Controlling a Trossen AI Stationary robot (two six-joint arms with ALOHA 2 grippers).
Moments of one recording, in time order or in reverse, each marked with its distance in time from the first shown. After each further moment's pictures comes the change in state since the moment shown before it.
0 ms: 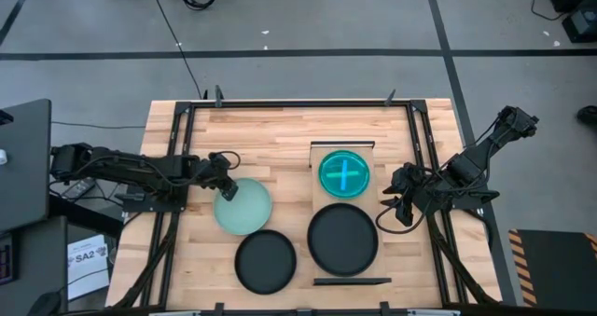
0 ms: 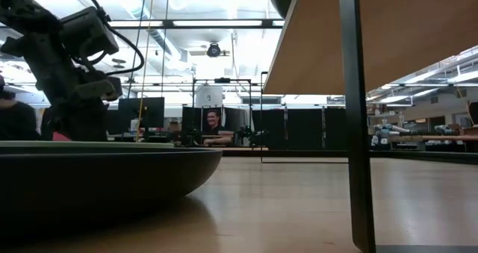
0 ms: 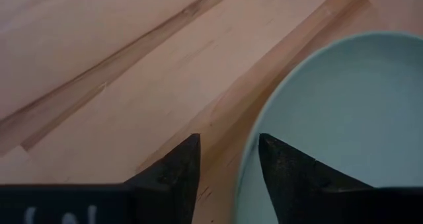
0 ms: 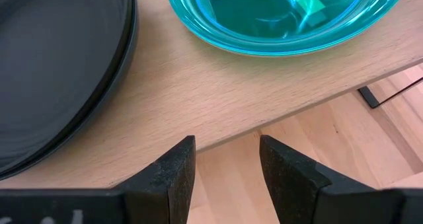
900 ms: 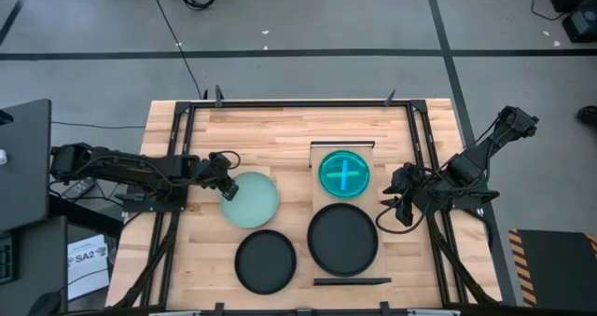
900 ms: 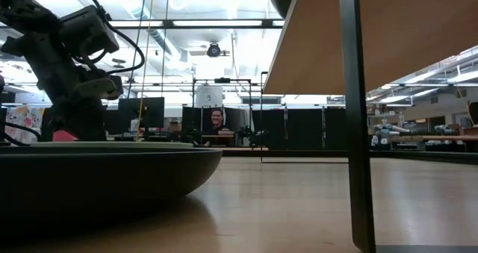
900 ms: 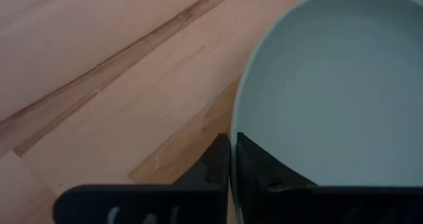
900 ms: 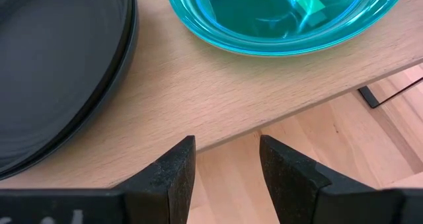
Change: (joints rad) left arm 0.000 0.000 0.002 0.007 0.003 0.000; right arm 0.000 0.000 0.000 0.000 0.000 0.000
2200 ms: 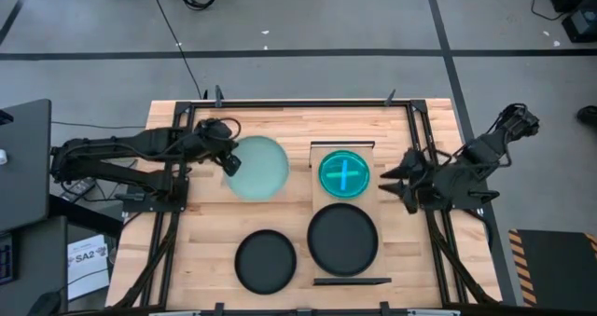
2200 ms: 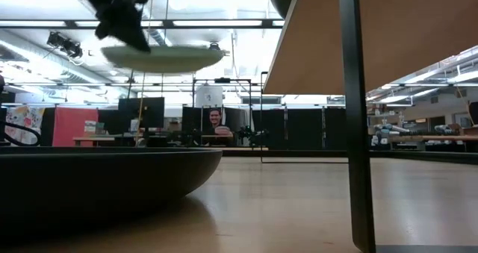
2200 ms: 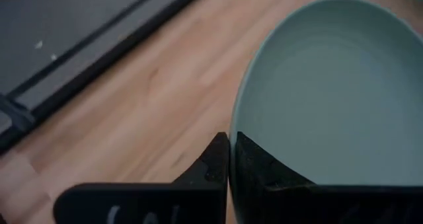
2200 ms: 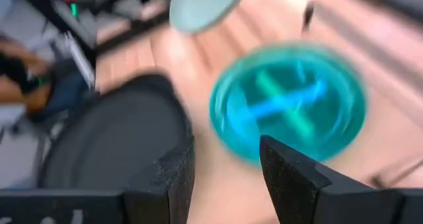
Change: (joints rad) left arm 0.003 -0.001 0.637 -0.467 -0.270 0.290; right arm -0.013 -0.045 0.168 0.069 0.139 -0.103
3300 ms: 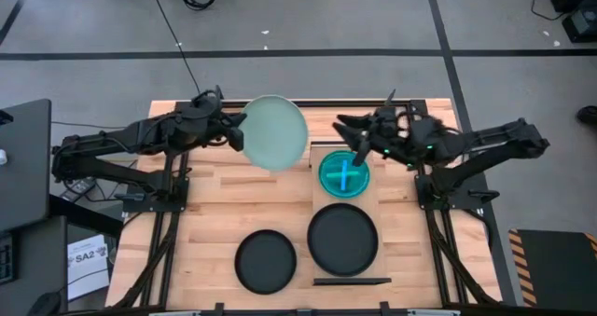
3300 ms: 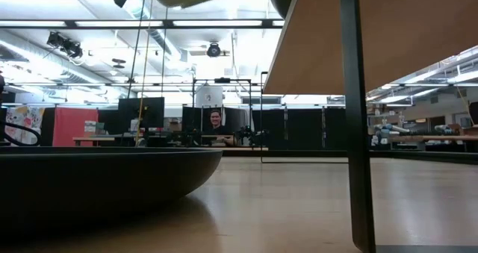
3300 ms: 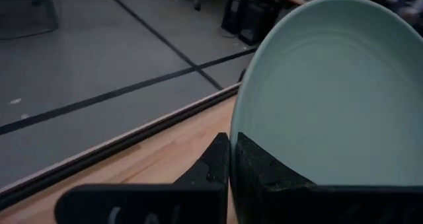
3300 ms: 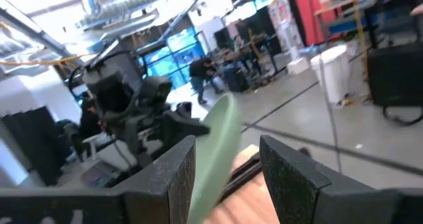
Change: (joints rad) left arm 0.000 0.018 0.202 0.256 -0.146 -0.058; right arm -0.472 0.280 0.071 1.051 0.023 -0.489
